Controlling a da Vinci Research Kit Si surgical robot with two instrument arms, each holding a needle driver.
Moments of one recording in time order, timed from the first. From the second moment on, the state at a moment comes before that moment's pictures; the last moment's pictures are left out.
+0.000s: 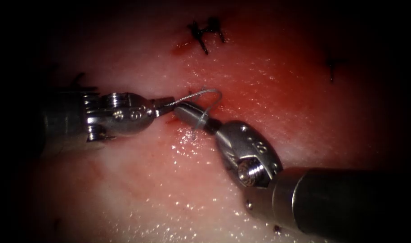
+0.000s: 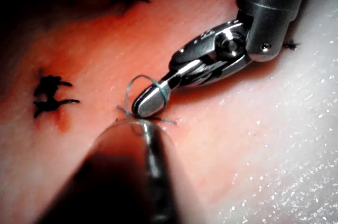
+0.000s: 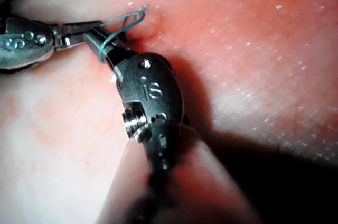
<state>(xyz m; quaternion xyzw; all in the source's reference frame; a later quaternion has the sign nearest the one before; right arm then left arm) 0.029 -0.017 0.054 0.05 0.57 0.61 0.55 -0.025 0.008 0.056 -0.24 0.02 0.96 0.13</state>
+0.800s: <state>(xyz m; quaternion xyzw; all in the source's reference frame) 0.027 -0.017 0.056 -0.01 0.49 0.75 0.45 -0.027 0.005 0.053 -0.25 0.02 0.96 0.12</state>
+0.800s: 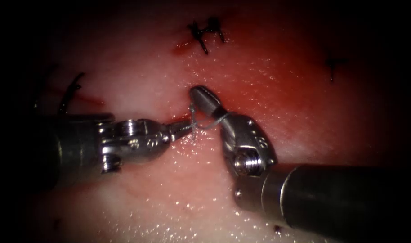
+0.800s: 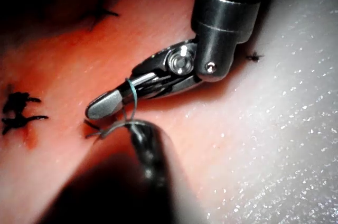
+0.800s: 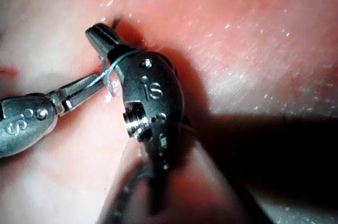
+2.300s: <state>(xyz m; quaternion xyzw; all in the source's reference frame) 0.029 -0.018 0.060 0.07 0.43 0.79 0.44 -0.026 0.004 0.054 -0.25 0.02 0.96 0.11</state>
